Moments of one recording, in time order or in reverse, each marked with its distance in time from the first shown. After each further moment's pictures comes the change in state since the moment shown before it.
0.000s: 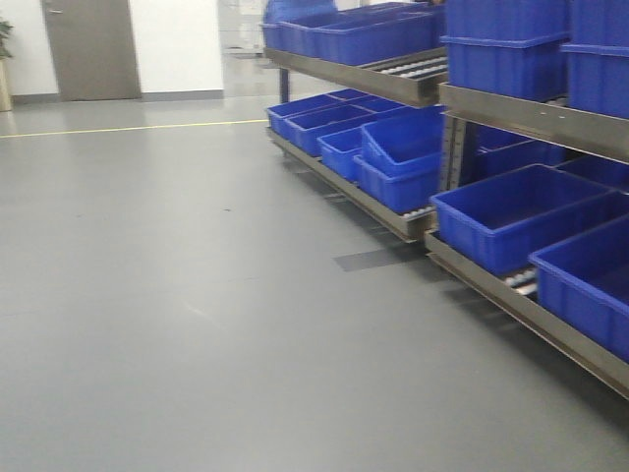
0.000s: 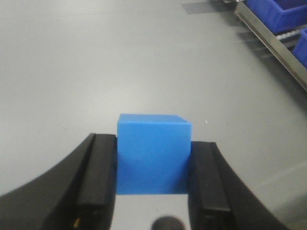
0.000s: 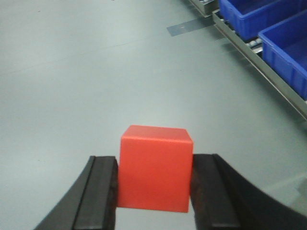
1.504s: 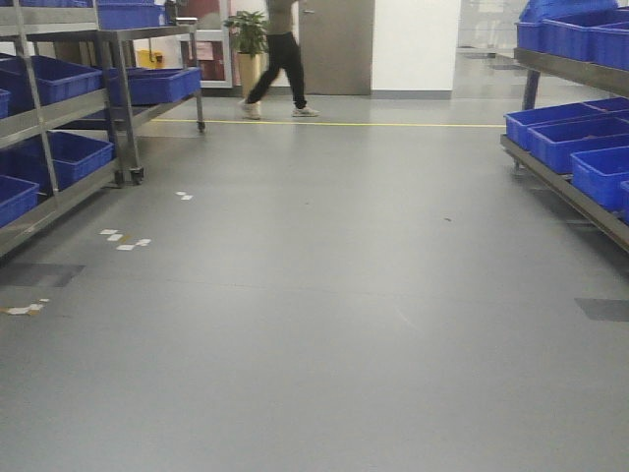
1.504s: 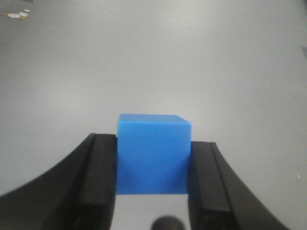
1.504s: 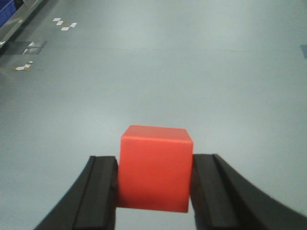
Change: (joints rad) left arm 0.000 0.000 0.000 0.000 0.000 0.000; right arm 0.000 0.000 0.000 0.000 0.000 0.000
